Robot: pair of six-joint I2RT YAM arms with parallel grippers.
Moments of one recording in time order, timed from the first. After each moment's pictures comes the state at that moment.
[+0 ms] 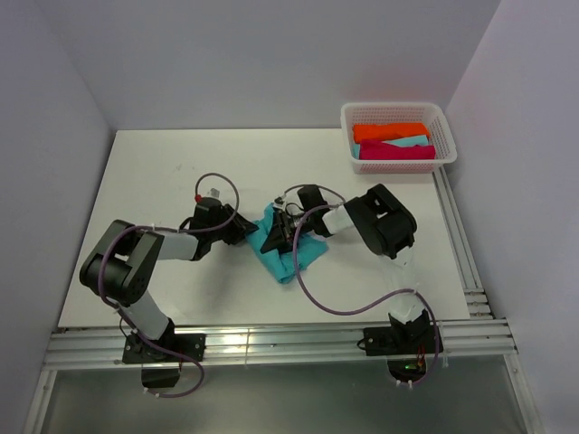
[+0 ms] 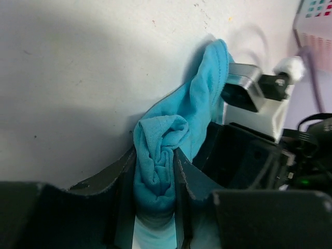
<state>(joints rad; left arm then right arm) -0.39 1.68 0.58 0.47 0.23 -1.08 0.54 2.20 1.05 0.46 -1.17 0.94</state>
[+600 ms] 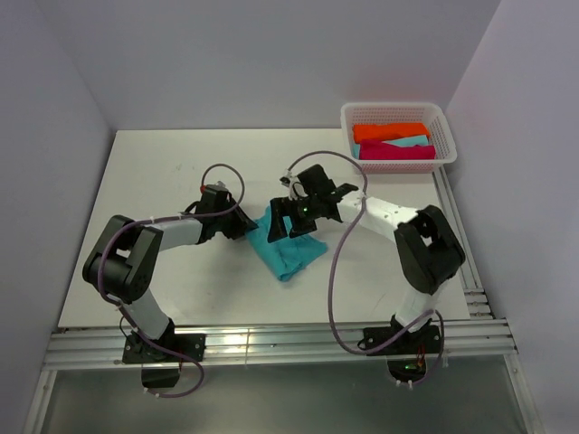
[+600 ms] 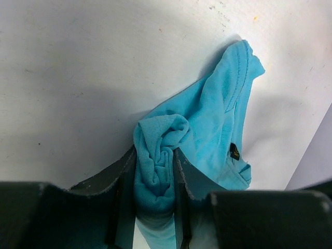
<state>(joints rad) -0.41 1.70 0.80 0.09 0.19 -0.97 0.58 1.78 1.16 -0.34 -0.62 0.39</state>
